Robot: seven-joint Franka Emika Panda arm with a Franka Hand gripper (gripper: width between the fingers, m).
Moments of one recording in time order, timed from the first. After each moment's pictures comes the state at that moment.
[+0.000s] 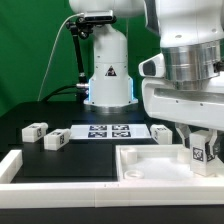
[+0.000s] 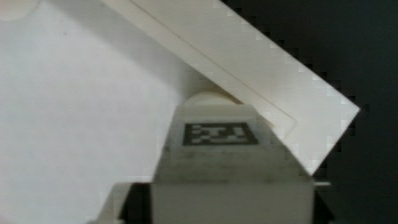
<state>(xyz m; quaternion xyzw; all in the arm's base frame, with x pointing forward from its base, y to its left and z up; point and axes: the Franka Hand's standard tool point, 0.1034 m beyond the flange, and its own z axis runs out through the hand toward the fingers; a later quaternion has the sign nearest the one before) 0.626 0.110 0.068 -0.85 0.52 0.04 0.07</state>
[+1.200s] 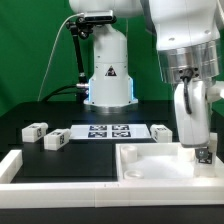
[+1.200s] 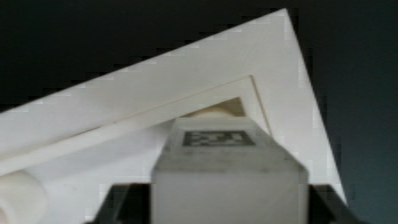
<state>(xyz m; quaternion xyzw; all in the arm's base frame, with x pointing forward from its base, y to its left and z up) 0.626 0.114 0.067 -0.59 0.80 0.08 0.06</state>
